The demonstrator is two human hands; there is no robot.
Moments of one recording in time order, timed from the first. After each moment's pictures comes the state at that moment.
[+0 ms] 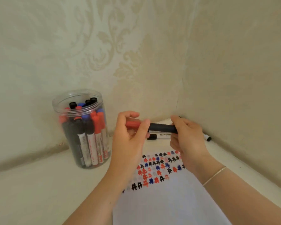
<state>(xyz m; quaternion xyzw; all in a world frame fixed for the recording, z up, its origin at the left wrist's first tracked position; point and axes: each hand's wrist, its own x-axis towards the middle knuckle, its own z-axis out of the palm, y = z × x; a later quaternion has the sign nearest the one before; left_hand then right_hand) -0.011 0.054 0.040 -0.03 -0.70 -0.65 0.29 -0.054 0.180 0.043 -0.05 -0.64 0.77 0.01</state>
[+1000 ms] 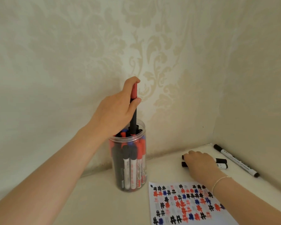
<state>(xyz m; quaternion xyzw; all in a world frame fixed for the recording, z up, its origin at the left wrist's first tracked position) -0.038 -0.081 0.156 -0.07 -0.93 -0.11 0.35 -0.120 0.141 0.008 0.24 -0.96 -0.13 0.05</state>
